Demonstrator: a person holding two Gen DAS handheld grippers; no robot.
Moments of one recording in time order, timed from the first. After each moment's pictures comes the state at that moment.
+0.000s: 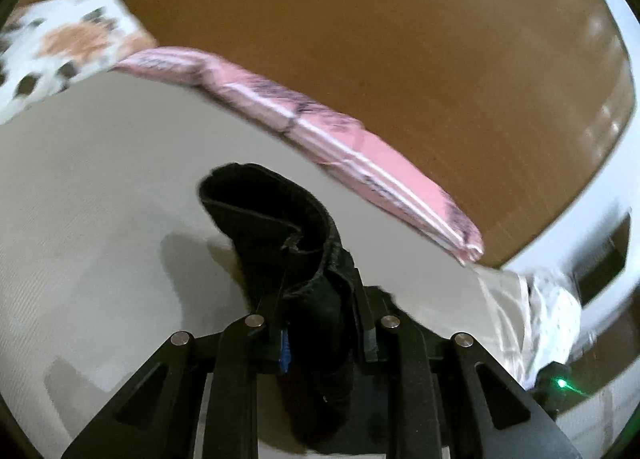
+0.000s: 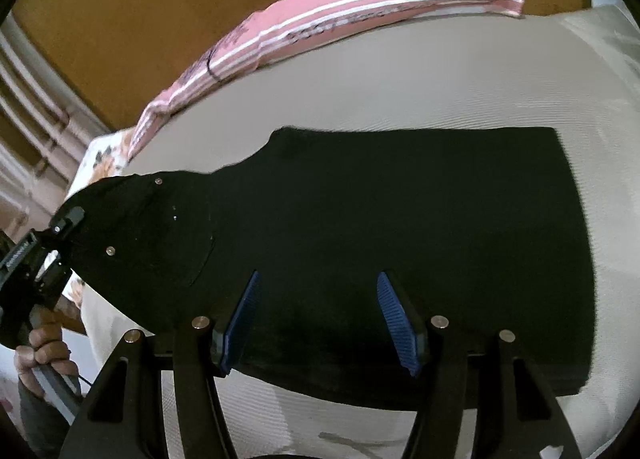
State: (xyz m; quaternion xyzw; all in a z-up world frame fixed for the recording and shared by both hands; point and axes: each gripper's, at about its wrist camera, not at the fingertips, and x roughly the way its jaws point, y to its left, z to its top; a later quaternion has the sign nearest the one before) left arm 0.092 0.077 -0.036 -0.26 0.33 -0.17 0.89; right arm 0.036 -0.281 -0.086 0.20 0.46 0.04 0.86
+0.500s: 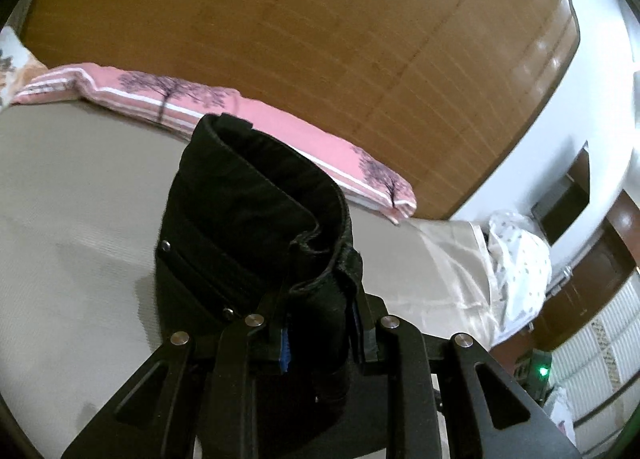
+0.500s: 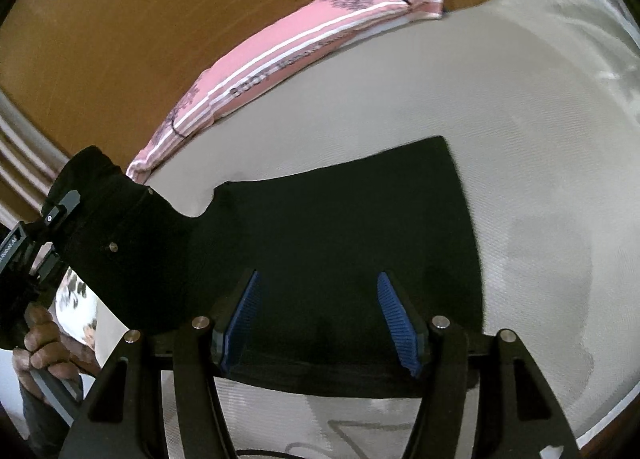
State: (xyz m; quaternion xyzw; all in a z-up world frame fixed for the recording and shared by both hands) left arm 0.107 -0.054 0.000 -0.20 0.34 -0.29 0.87; right arm -0.002 -0.364 -0.075 0.26 0.43 -0.01 0.87
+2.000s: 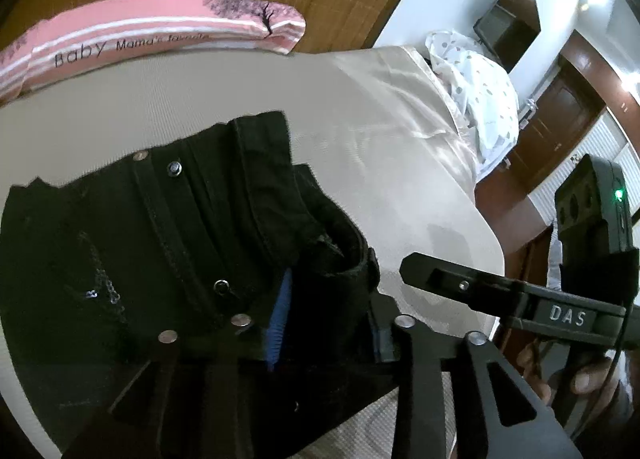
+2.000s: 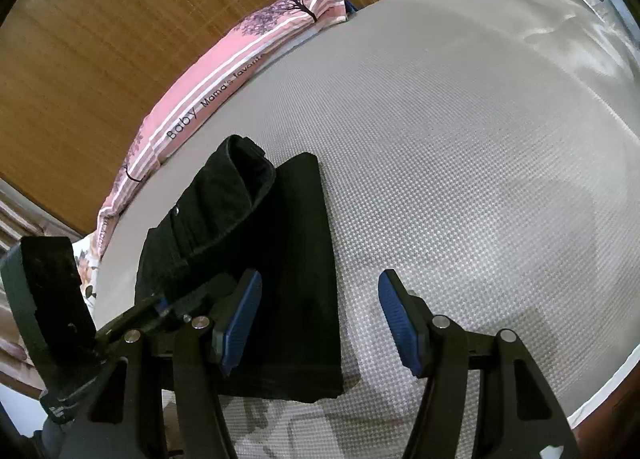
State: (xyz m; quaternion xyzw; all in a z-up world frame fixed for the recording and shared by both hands) left arm 0.052 -0.262 -0.091 0.01 0.45 -0.45 0.78; right arm -0.037 -0.444 -0.098 0.32 0.41 -0.08 0.85
